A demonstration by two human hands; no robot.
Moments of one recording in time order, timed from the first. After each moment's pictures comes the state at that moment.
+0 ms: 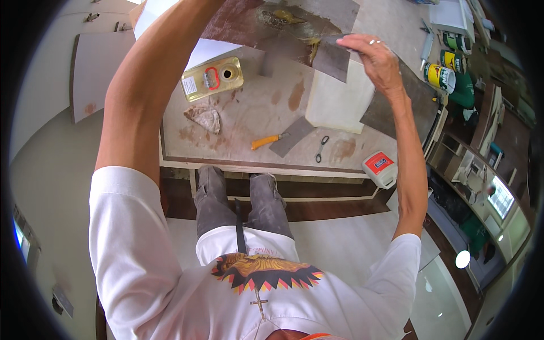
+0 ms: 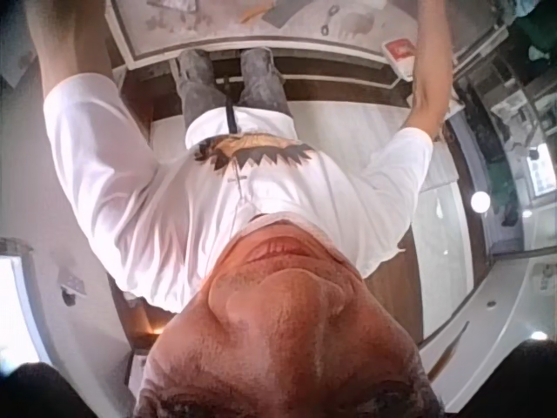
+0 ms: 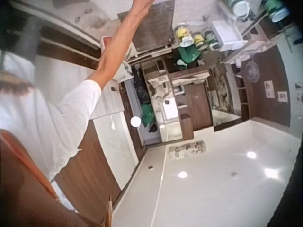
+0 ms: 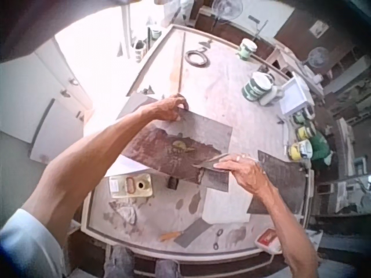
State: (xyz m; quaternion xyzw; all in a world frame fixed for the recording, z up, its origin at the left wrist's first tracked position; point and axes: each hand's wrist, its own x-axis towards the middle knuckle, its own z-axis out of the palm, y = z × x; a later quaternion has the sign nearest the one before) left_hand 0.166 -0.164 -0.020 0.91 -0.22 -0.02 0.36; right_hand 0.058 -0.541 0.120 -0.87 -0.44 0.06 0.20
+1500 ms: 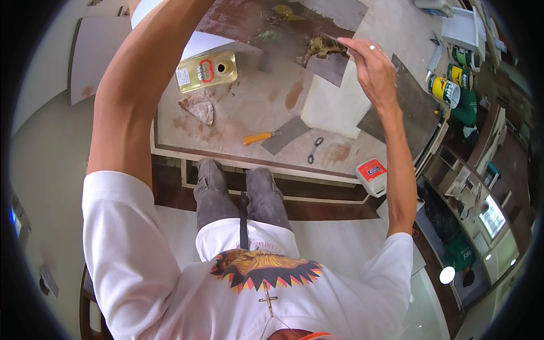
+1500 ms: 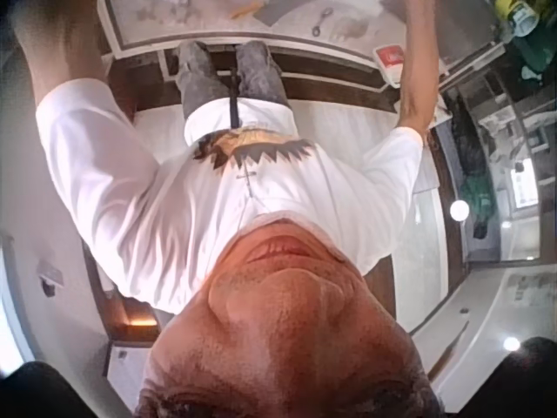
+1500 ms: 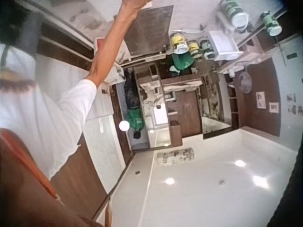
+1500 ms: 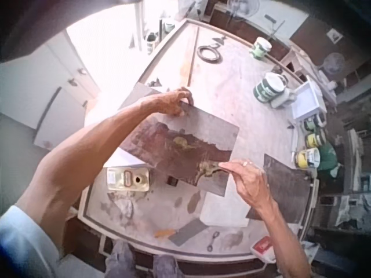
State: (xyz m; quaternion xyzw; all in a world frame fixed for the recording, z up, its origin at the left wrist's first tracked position) left_hand 0.158 -0.157 -0.009 0.91 -0.19 -0.05 0.37; right_hand 0.047 -0.523 0.121 -0.89 -0.40 0.03 0.22
